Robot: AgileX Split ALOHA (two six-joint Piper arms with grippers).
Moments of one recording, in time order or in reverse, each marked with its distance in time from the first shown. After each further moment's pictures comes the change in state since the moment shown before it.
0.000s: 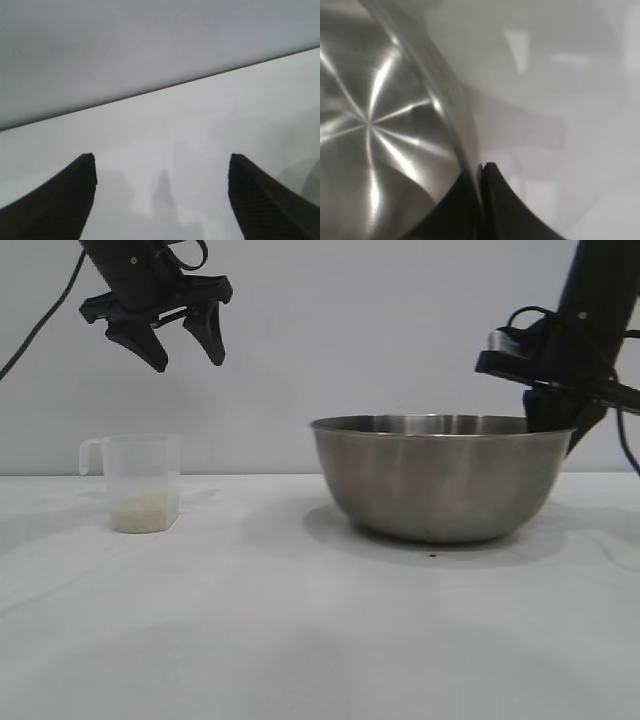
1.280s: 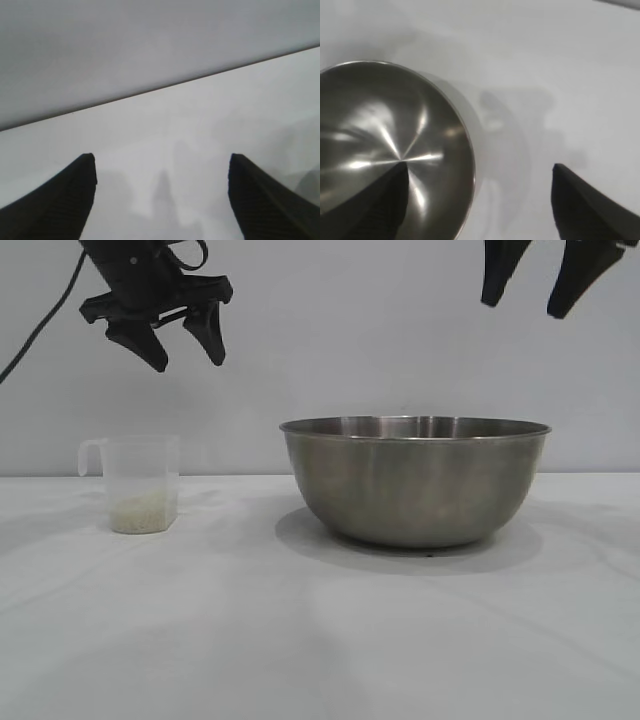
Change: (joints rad) left arm 0.000 0.000 0.000 0.000 0.000 0.000; right arm 0.010 -0.289 -0.040 -0.094 -0.074 -0.107
